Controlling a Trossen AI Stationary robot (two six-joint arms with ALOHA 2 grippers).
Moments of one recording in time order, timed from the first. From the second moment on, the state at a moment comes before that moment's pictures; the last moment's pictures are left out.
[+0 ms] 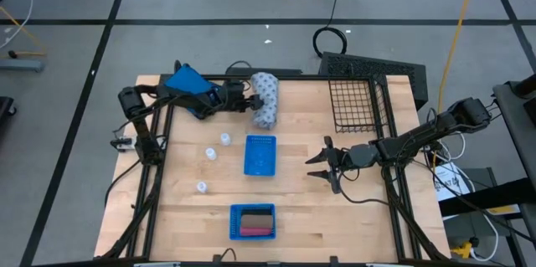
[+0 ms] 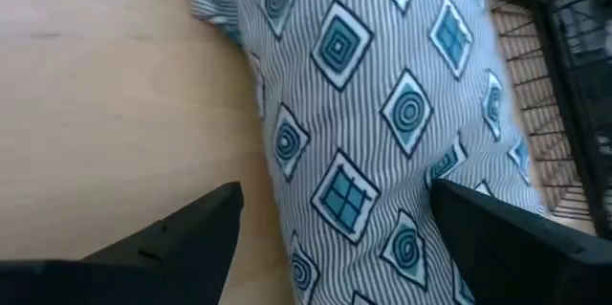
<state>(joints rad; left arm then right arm) 0.54 1.81 0.80 0.36 0.07 -0.92 0.31 1.12 0.36 0.47 0.18 0.17</state>
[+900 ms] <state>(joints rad) 0.43 1.95 0.80 0.49 0.01 -0.96 0.31 1.12 0.36 0.48 0.18 0.17</state>
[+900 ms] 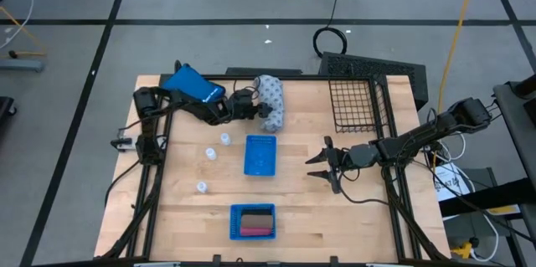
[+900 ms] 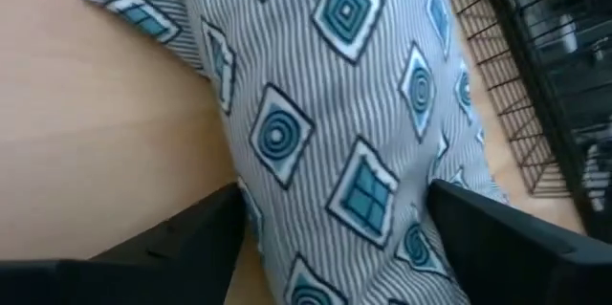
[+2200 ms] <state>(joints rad) 0.34 1.51 0.79 0.53 0.02 -0.57 0.31 1.12 0.36 0.48 0.19 0.25</state>
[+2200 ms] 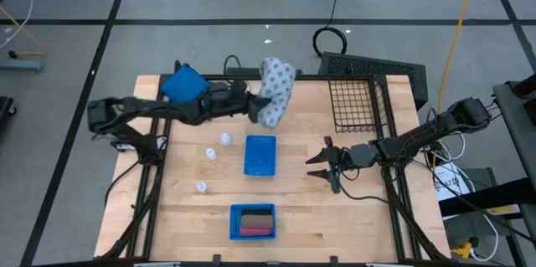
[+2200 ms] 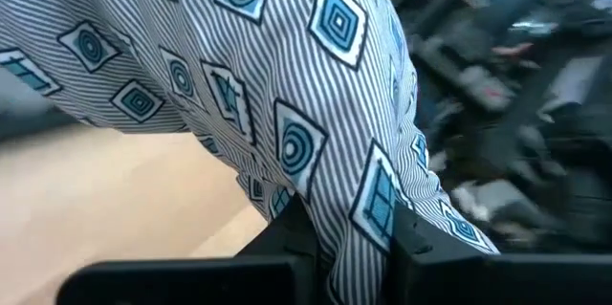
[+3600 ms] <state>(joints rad) -0.04 1.28 0.80 0.65 0.21 -0.13 0.12 1.50 0.63 1.36 -0.09 0.17</state>
